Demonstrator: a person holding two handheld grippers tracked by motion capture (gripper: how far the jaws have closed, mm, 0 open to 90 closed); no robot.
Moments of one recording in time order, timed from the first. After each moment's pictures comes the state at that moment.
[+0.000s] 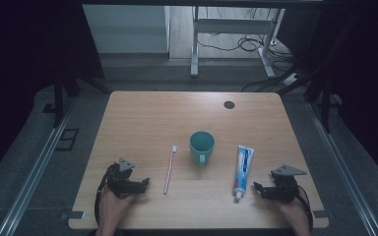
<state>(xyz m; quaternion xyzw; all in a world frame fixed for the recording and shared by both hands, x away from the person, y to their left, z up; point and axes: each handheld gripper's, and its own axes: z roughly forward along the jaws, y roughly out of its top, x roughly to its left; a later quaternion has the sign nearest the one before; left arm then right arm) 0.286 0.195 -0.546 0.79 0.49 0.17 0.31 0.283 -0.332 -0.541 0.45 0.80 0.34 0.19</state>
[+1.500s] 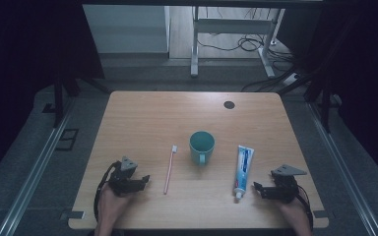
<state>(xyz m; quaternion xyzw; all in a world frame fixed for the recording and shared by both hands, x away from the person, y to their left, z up) 0.283 0.188 -0.527 0.82 0.46 0.16 0.32 0.283 -0.332 -0.541 0.45 0.80 0.34 0.19</state>
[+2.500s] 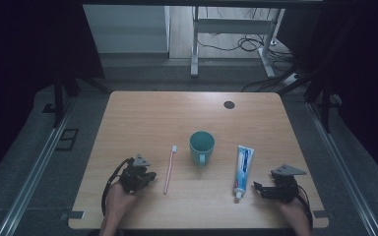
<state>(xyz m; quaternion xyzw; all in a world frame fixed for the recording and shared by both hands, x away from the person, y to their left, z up) 0.293 0.156 -0.514 0.86 0.40 0.09 0.31 0.283 -0.331 -0.541 0.45 0.80 0.34 0.19</state>
